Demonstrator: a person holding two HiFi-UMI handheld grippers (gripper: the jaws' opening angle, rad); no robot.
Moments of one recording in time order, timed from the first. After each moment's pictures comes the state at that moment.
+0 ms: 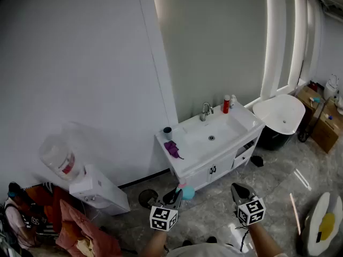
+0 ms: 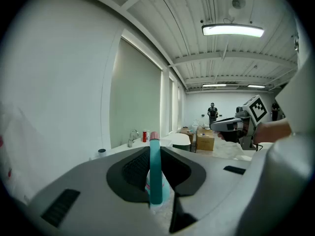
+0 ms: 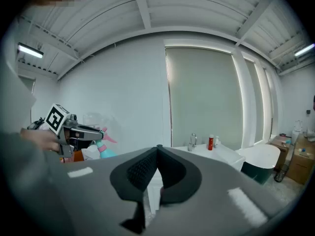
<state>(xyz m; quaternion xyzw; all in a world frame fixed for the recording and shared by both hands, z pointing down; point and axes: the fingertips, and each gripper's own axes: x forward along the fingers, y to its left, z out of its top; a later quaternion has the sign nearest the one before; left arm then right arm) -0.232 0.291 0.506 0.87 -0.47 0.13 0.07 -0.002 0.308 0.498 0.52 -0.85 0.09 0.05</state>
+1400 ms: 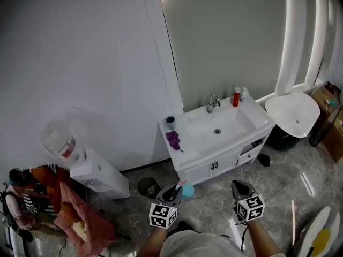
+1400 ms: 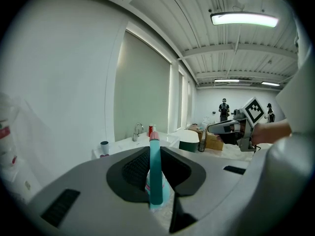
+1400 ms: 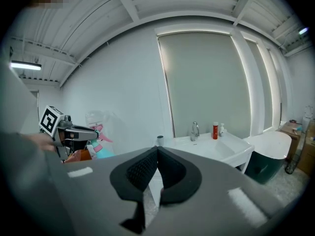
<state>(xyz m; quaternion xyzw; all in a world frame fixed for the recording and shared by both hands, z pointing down) -0.177 0.258 0.545 0.84 -0.52 0.15 0.10 0.058 0.235 0.555 0.48 -0.86 0.14 0.06</state>
